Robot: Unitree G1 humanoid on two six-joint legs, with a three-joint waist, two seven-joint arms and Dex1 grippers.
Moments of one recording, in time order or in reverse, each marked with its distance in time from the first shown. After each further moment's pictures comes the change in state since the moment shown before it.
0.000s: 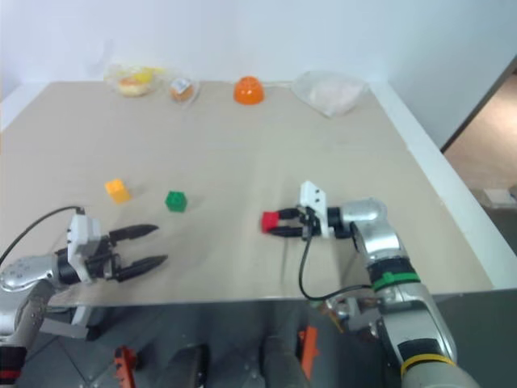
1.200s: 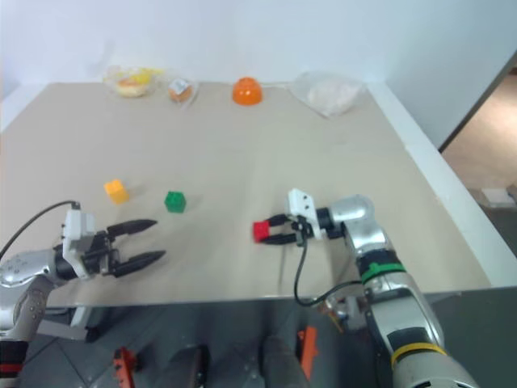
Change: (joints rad) left arm -0.002 -0.004 0.017 0.002 -0.033 0.003 -0.006; right arm -0.081 0.054 0.054 0.171 -0.050 -0.190 0.104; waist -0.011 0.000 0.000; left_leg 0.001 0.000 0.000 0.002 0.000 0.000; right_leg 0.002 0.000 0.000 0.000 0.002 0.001
